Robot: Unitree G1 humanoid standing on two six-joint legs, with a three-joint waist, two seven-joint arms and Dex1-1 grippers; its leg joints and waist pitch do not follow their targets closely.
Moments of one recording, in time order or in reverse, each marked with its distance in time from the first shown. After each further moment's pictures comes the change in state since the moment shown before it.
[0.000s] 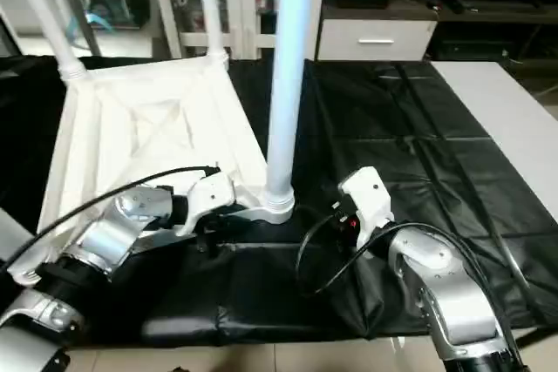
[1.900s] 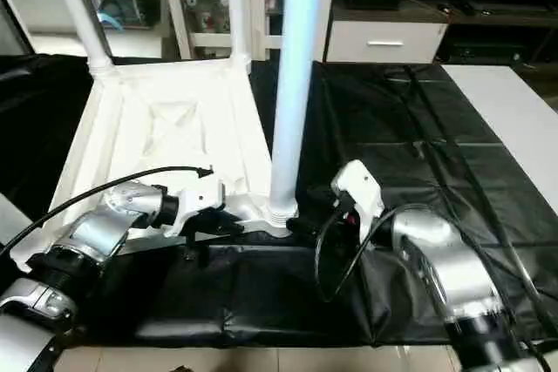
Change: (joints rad) left arm -0.036 0.025 -0.020 0.095 -0.064 -0.091 -0.162; right arm -0.204 -0.058 0.088 0.265 0.010 -0.068 0.347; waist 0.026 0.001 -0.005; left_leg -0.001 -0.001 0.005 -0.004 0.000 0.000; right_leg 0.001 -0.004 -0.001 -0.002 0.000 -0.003
